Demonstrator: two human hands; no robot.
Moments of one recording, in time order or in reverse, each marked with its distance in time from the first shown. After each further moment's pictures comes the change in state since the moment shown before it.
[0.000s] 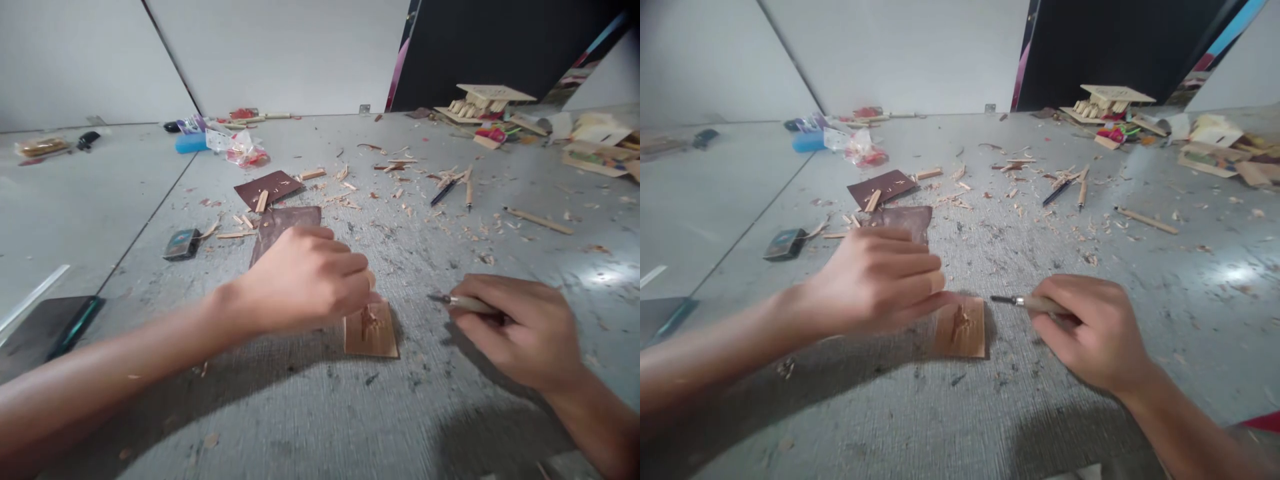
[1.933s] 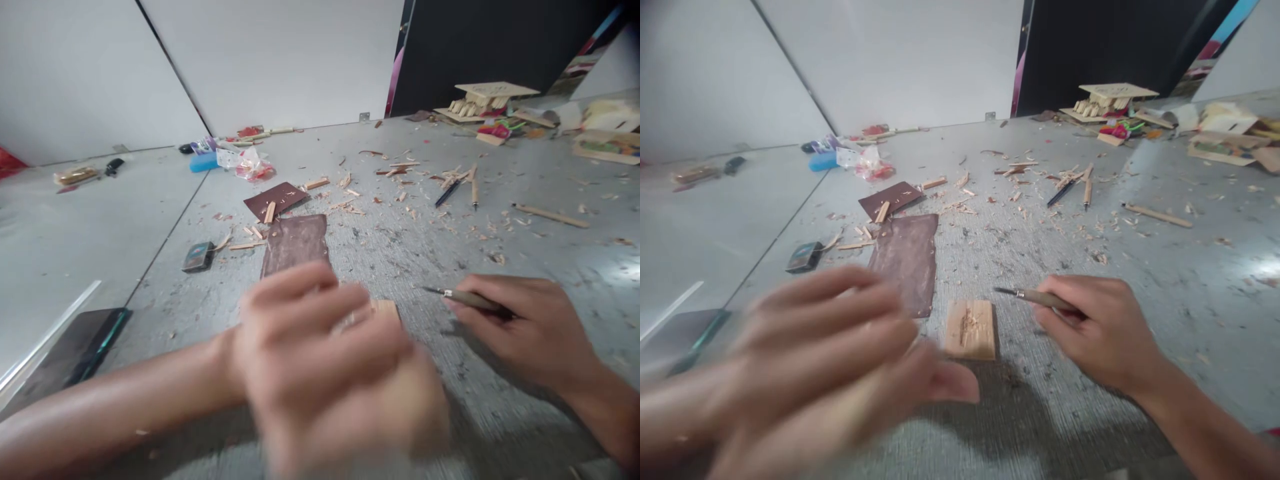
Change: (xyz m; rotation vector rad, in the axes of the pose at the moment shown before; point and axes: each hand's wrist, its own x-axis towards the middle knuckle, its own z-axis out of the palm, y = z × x) left_hand -0.032 0.047 -0.031 -0.134 0.007 -0.159; right_hand -0.006 0.003 0.004 -0.004 -0.009 0.118
